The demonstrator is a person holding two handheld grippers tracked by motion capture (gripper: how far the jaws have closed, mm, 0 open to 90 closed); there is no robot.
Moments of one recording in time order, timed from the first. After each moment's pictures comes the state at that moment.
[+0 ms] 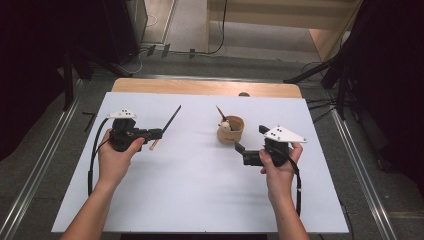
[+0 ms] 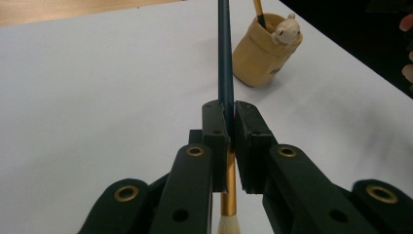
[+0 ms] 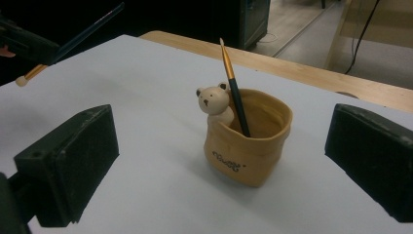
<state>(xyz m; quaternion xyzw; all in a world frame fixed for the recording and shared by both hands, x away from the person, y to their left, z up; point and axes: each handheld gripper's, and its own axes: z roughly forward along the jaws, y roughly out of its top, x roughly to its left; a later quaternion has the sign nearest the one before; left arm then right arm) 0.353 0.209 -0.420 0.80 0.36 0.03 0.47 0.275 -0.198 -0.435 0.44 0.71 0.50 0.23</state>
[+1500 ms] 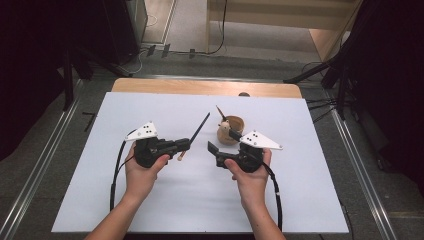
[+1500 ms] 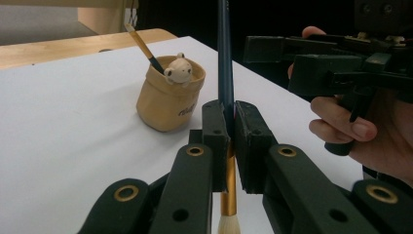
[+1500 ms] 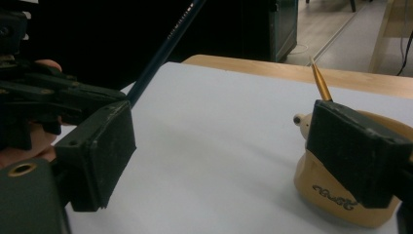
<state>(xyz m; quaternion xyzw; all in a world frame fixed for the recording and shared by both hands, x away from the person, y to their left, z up) 0.308 0.150 -0.429 0.77 0.28 0.01 0.57 0.264 -0.132 -0.435 0.44 0.67 0.57 0.18</state>
